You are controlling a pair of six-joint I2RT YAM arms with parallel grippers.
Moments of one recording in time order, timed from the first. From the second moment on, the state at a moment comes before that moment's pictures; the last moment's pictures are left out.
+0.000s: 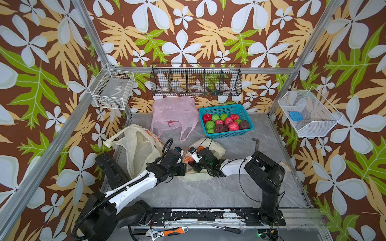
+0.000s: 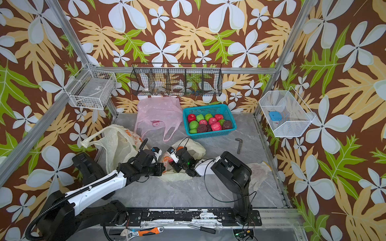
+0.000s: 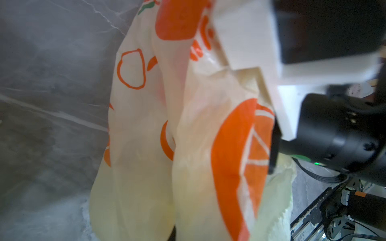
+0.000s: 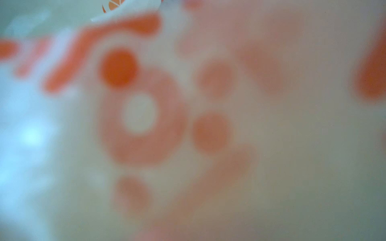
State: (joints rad) left arm -0.62 1.15 0.63 -0.36 0.12 -0.57; right arm 0.84 1.89 0.89 0.39 -0.04 -0.02
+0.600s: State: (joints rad) left arm -0.47 1.22 0.73 -0.36 0.00 -0.62; right arm 0.96 1.58 0.77 0.26 0.07 -0.05
